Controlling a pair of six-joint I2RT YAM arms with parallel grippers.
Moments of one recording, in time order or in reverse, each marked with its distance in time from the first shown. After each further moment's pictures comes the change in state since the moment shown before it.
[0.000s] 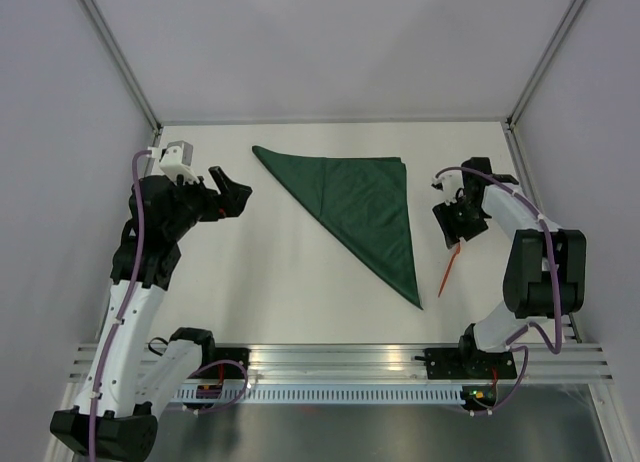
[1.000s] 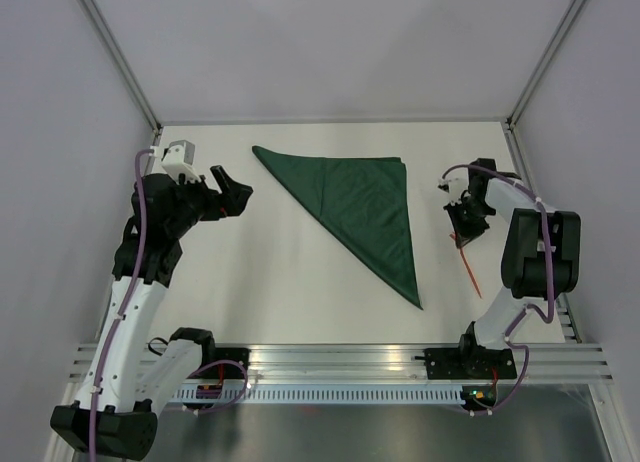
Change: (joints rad) left arm 0.000 0.014 -0.003 0.003 0.000 -0.003; right arm -0.072 0.137 0.001 0.020 -0.024 -0.002
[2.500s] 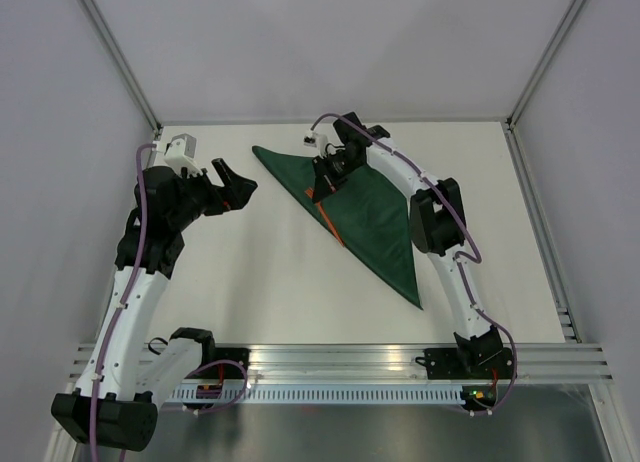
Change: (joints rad) left arm 0.000 0.059 0.024 0.022 0.042 -0.071; right arm 0.585 0.714 1.161 -0.131 -0.678 0.259
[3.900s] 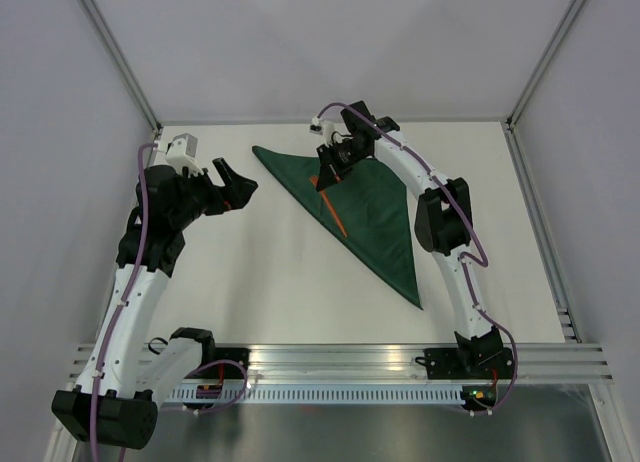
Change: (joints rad) left arm 0.000 0.011 0.000 0.000 0.000 0.000; right arm -0.029 -0.037 0.031 0.011 0.017 -0.007
